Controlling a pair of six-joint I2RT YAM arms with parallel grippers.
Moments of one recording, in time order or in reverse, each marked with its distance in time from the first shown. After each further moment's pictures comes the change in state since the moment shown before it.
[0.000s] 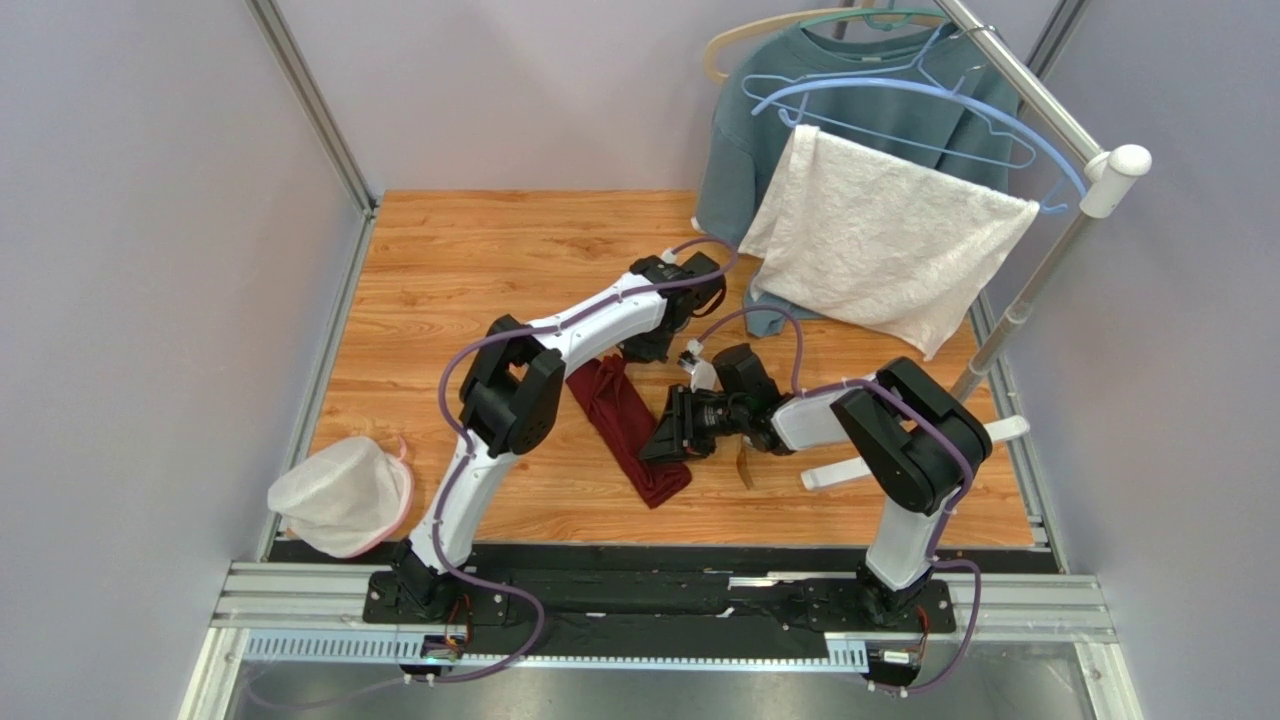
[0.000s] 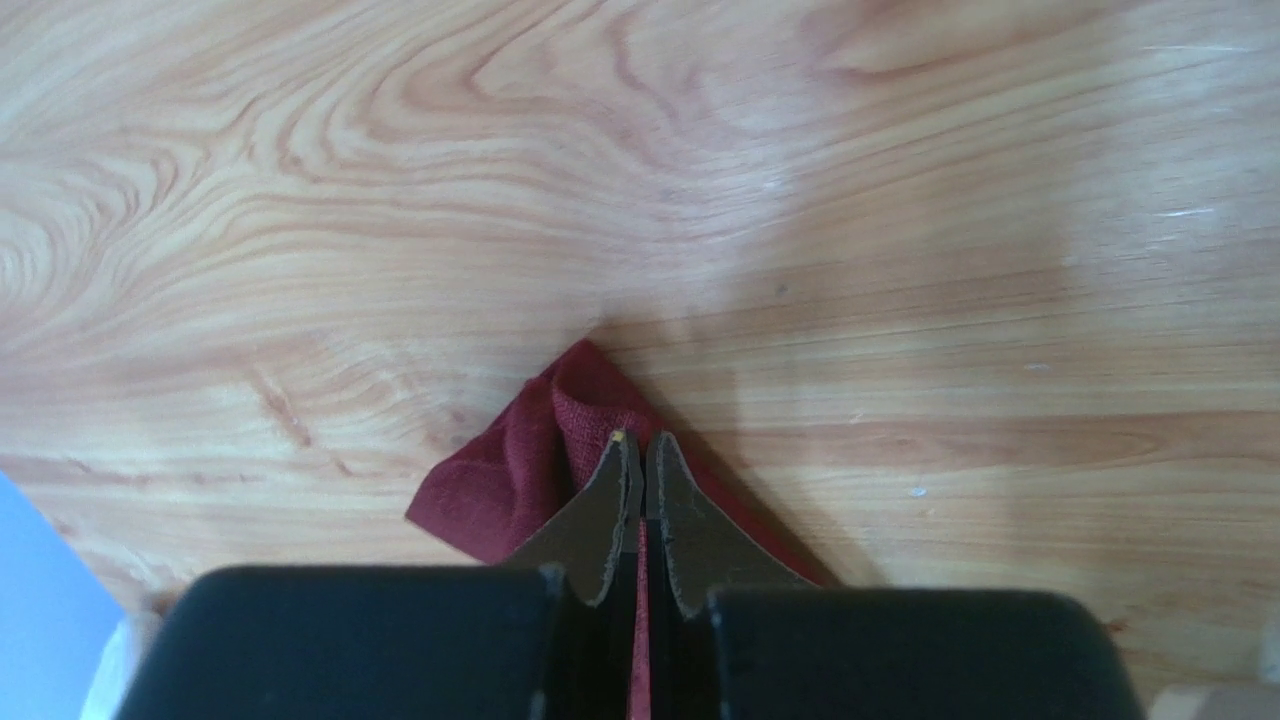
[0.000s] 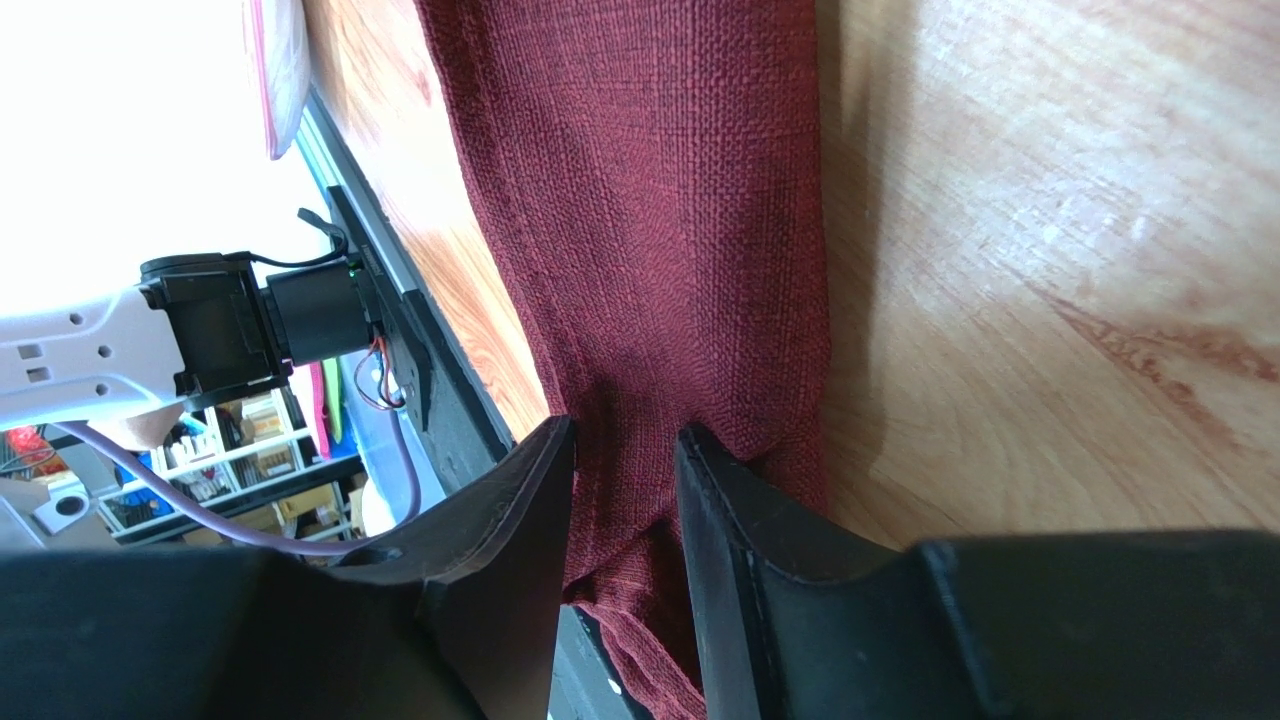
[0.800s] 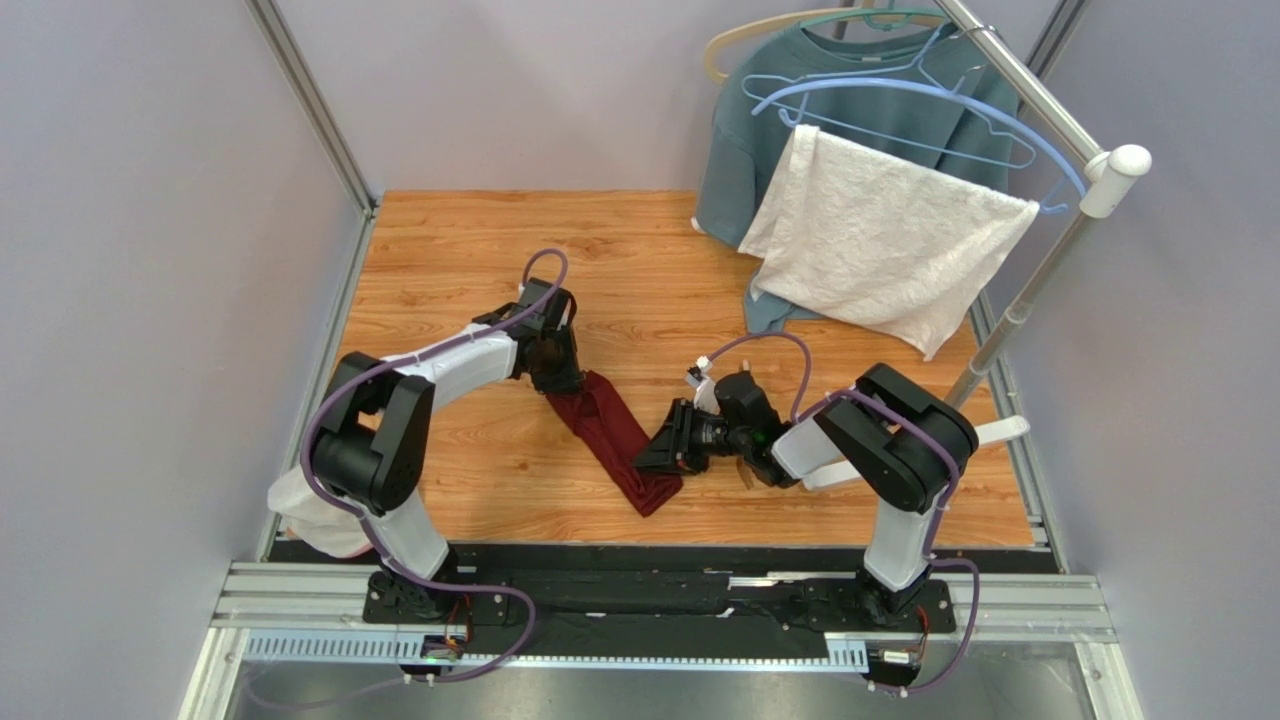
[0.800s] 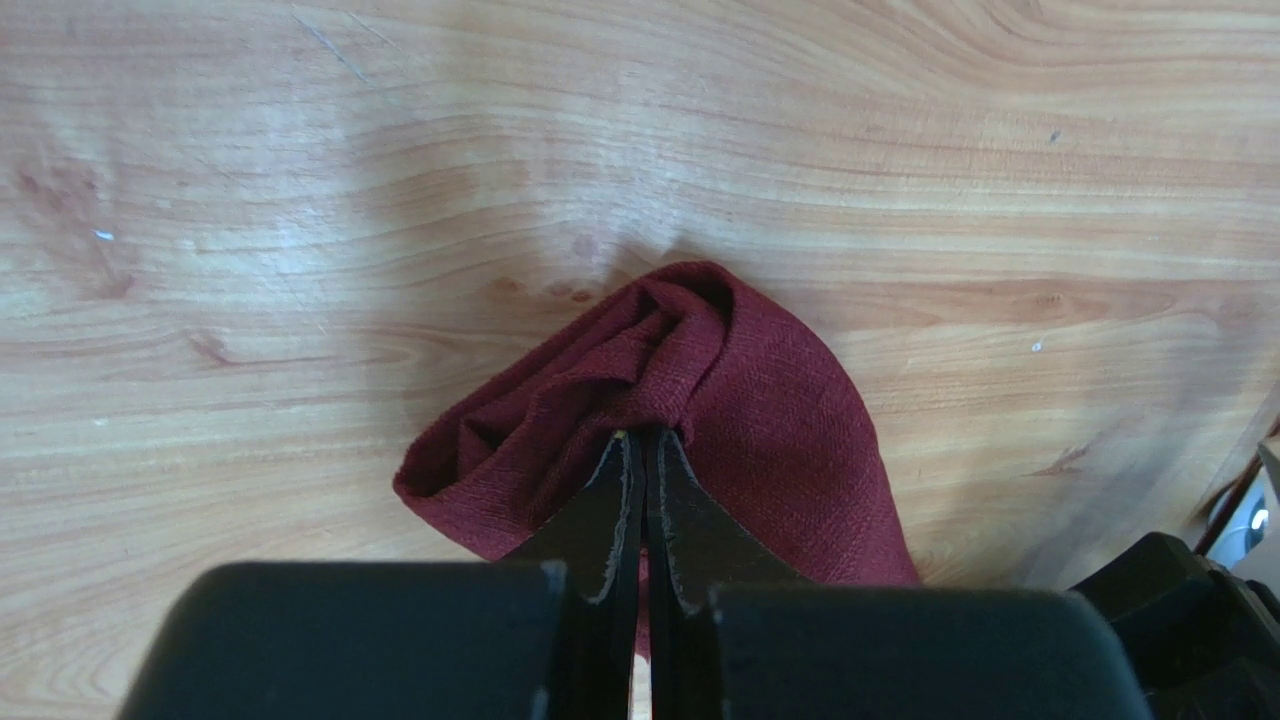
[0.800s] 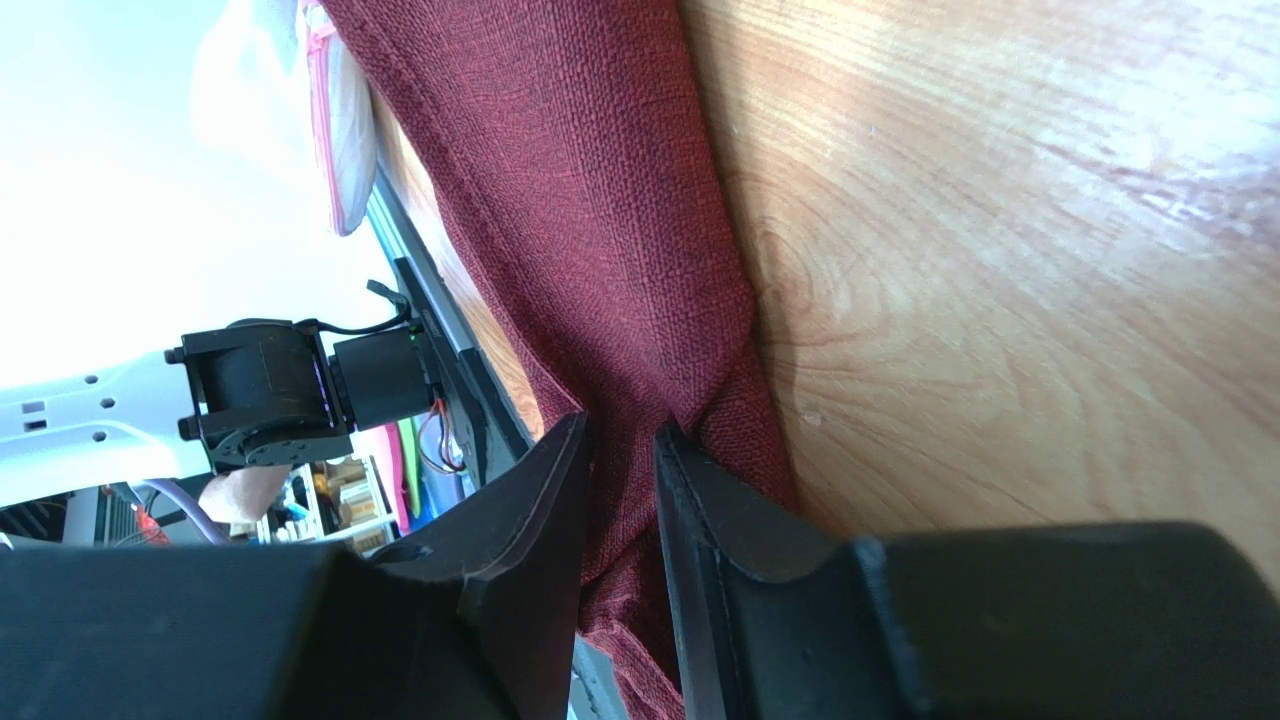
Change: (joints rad) left arm 0.338 -0.617 -0.998 0.705 0.511 -0.241; right arm 0.074 0.036 -0.157 0.352 0.137 0.264
